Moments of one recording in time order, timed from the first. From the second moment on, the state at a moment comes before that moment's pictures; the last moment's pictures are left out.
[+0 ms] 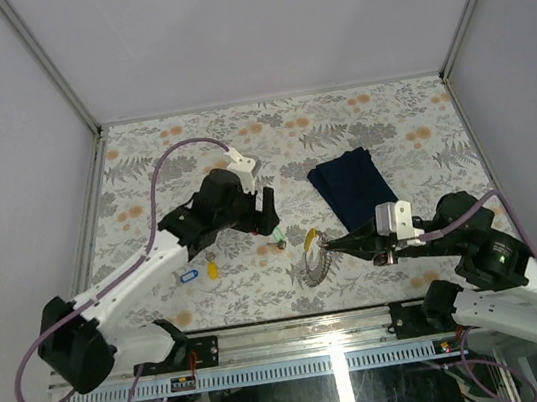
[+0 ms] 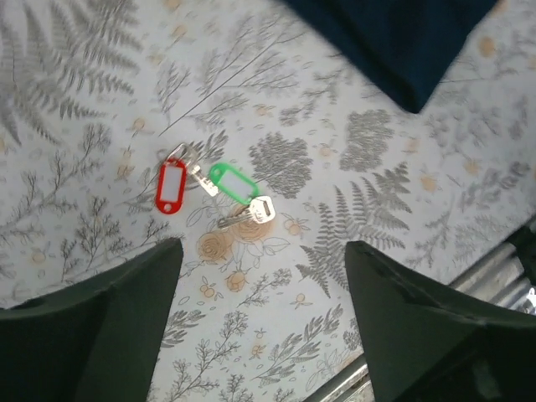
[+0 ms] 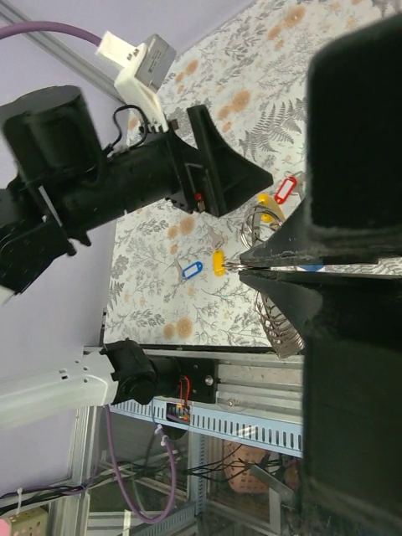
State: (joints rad) left arm -0.74 1.22 0.96 -0.39 0.08 -0.29; right arm 0.94 0.55 0.81 -0.25 -0.50 -0.22
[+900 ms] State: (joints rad) left arm -0.67 1.69 0.99 -0.22 -0.21 -0.80; right arm 0.94 0.53 0.74 -0.27 -0.47 -0.14
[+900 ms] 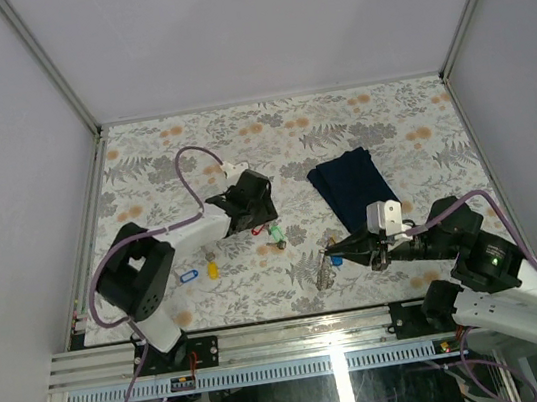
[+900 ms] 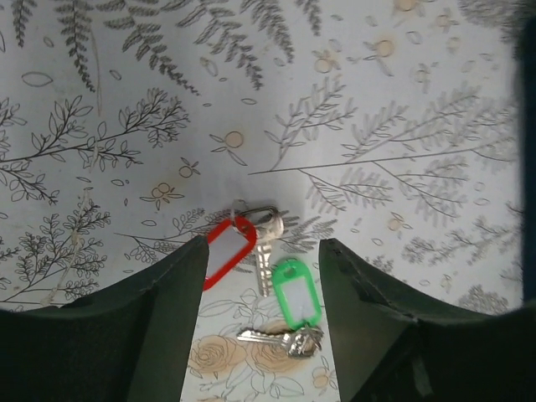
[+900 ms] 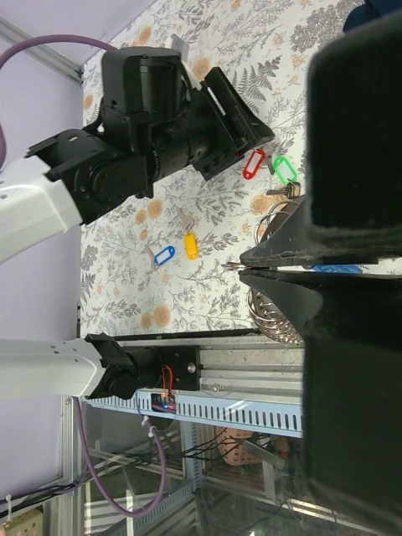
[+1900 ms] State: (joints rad) left arm -0.63 1.76 0.99 -0.20 -0.23 -0.87; right arm 0.94 0.54 0.72 -0.24 -0.49 -0.10
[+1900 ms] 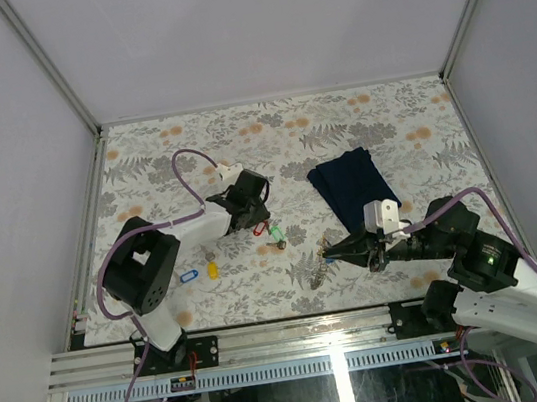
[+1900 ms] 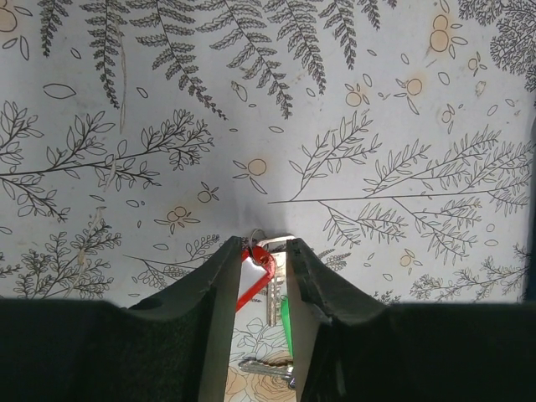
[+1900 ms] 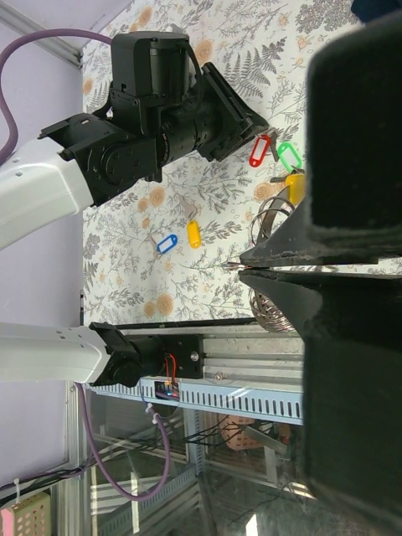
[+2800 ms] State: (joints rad) left arm -0.63 1.77 0.99 -0.19 -0.22 -0.85; right arm 0.94 0.54 0.72 -0.24 -0.51 -0.09
